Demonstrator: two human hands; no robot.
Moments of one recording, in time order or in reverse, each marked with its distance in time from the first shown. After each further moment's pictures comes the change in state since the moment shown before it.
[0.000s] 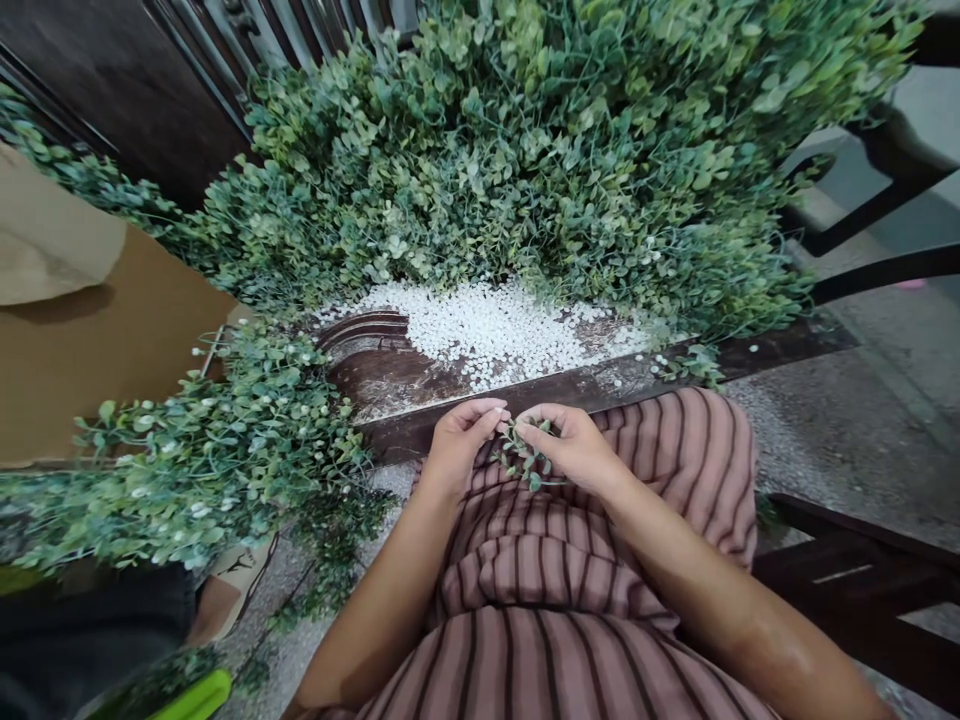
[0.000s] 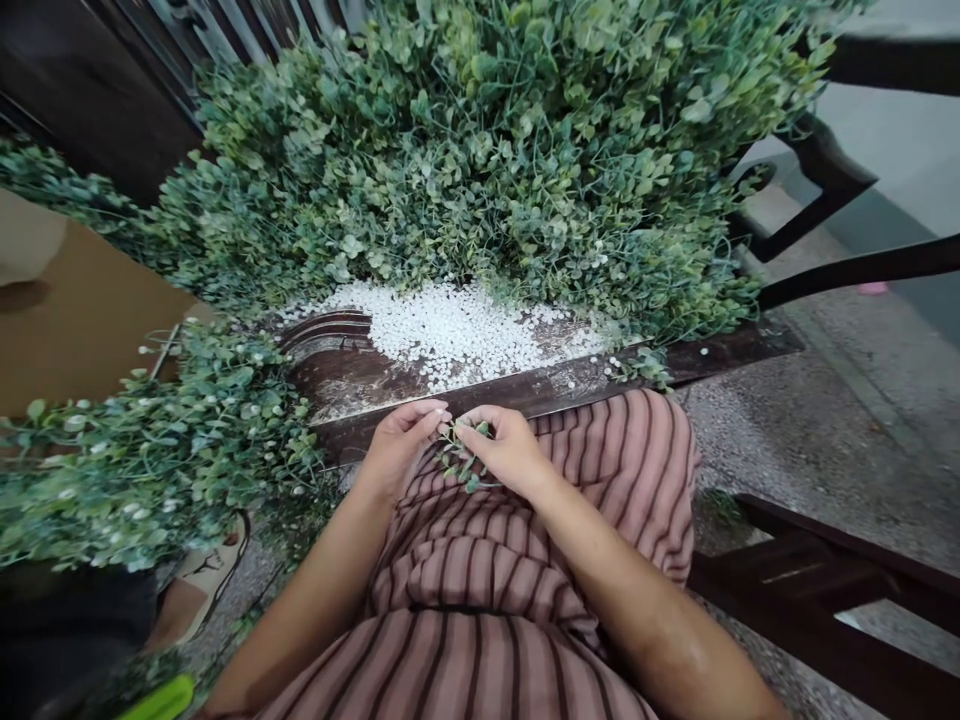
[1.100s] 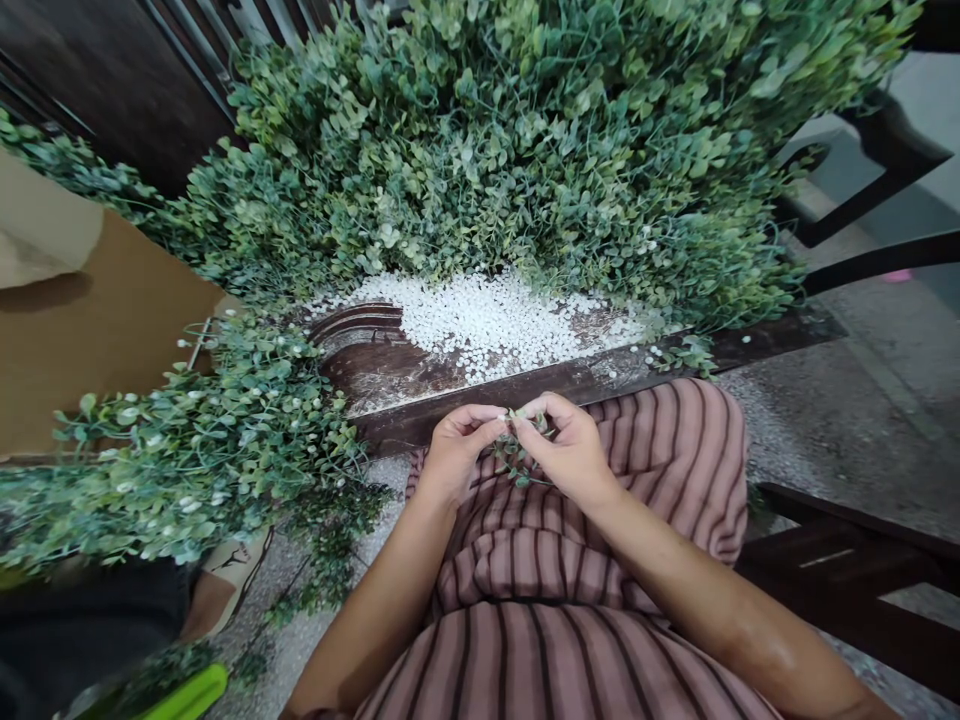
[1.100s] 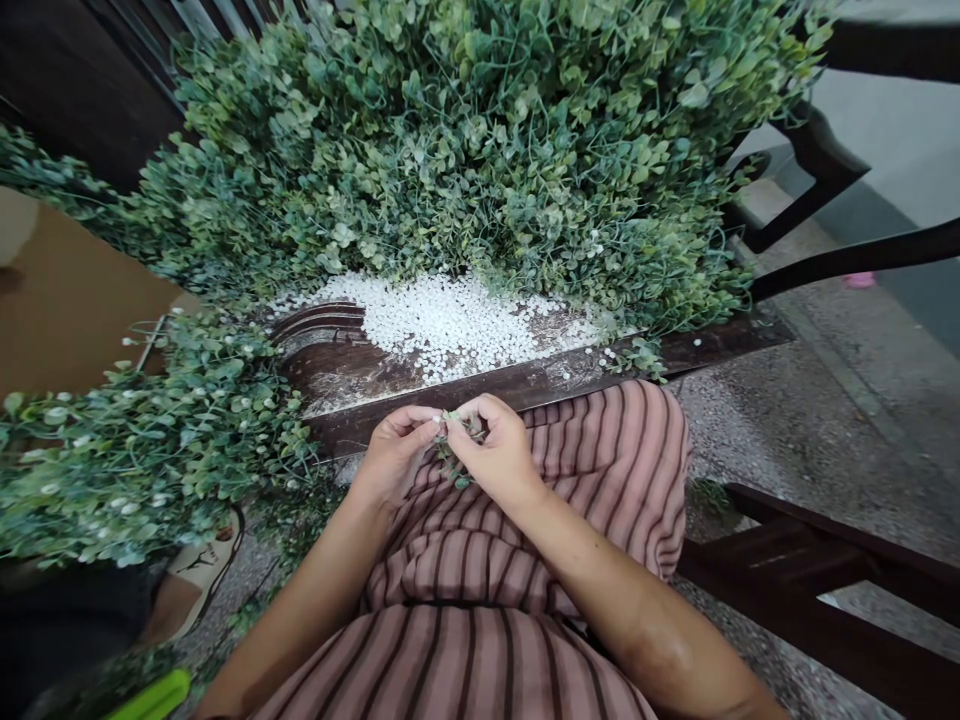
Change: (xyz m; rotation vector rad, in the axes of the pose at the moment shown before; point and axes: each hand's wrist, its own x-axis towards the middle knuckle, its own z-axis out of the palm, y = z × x) left_hand -0.014 -0.008 0.001 -0.094 -0.044 -0.018; right_hand -0.014 -0.002 0.015 -0.172 0.269 -0.380
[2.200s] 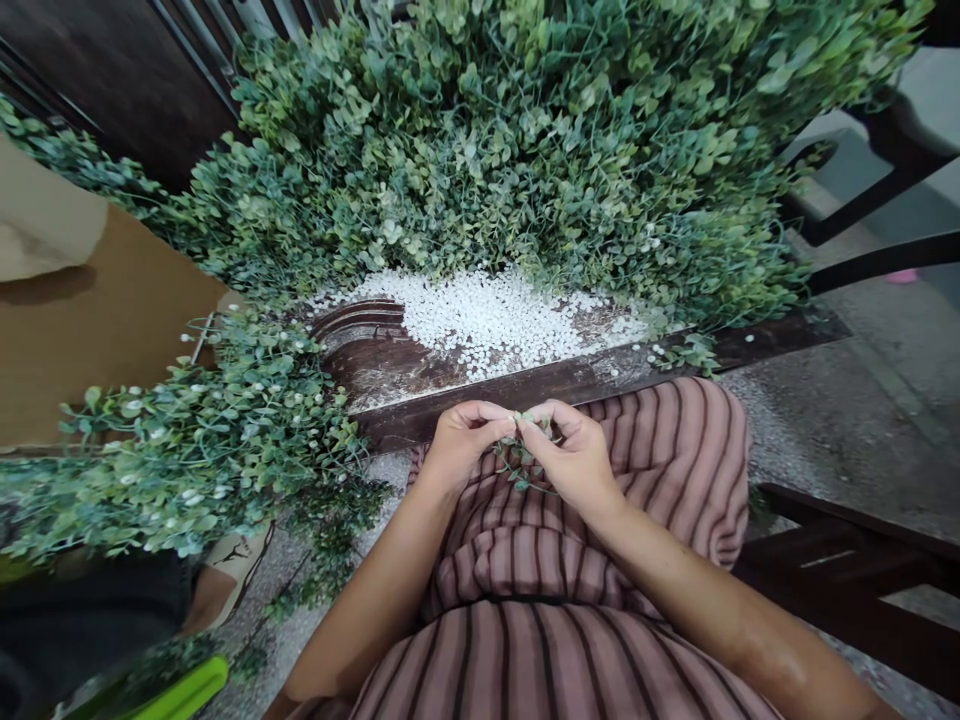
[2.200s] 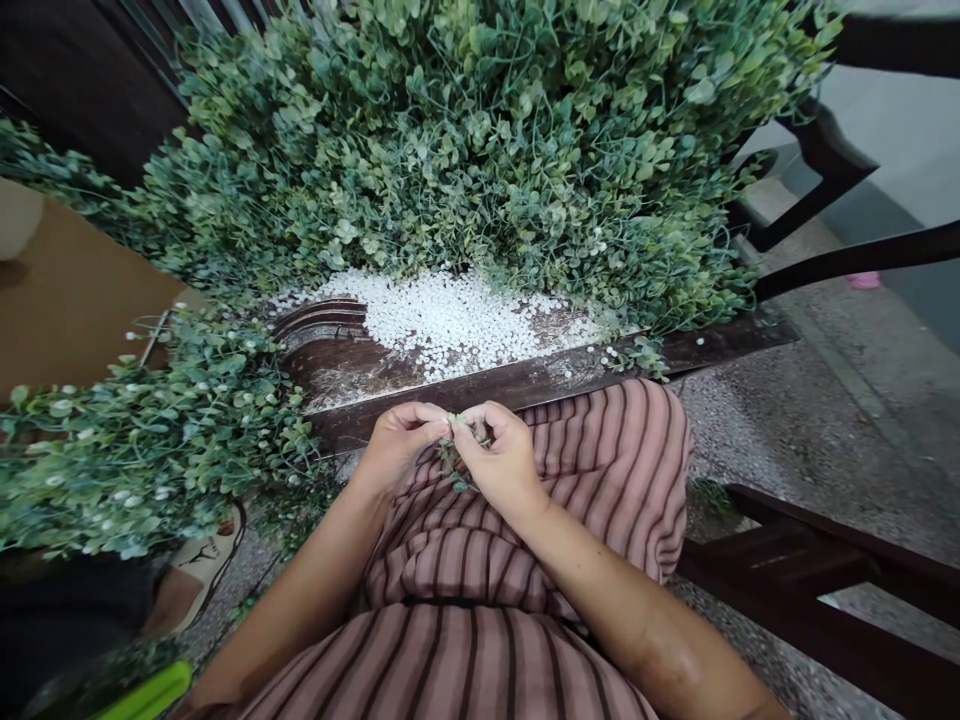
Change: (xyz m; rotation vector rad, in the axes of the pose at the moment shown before) left_hand 0.003 0.008 0.006 0.150 -0.094 0.071; right_hand -0.012 0.000 -0.001 0.045 0.030 0.077
